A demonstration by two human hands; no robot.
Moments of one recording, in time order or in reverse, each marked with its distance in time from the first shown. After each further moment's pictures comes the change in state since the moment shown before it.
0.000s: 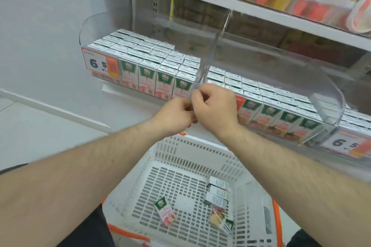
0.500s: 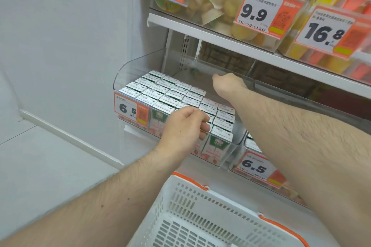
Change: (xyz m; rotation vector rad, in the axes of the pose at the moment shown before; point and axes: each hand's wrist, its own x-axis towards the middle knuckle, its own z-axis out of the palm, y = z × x) left_hand 0.037 0.022 -0.083 -0.486 0.391 -0.052; right_hand 0.222 -0.004 0.085 -0.234 -0.295 0.532
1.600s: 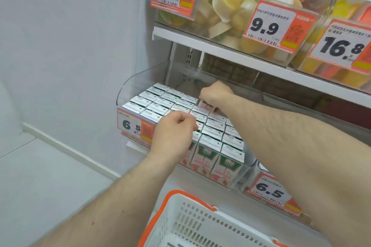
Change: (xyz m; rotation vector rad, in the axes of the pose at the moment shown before) left_hand 0.030 0.006 -0.024 0.150 0.158 0.029; right_hand 0.011 -0.039 0.020 0.030 -0.174 -0.076
